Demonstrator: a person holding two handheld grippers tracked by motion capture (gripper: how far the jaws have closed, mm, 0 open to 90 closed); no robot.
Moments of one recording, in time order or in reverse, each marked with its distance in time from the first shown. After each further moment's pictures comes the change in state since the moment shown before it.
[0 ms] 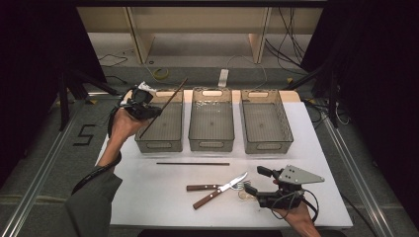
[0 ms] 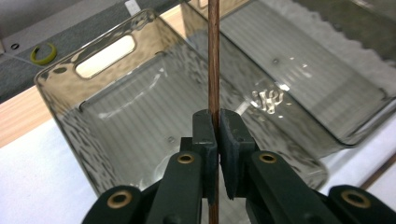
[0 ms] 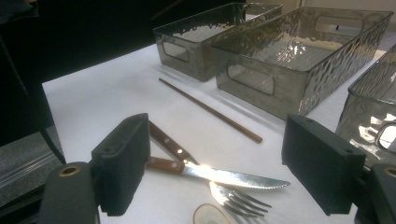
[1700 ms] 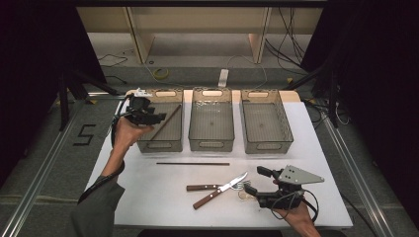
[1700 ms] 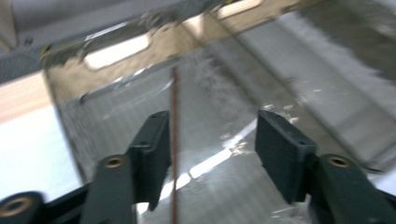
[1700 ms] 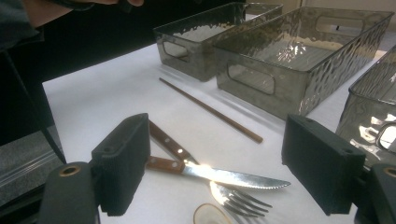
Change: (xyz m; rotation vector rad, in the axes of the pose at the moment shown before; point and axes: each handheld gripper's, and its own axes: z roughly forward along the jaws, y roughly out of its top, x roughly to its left) left arm -0.013 -0.024 0.004 -0.130 -0.004 -0.094; right arm 0.000 0.000 -0.001 -0.001 -0.001 -0.001
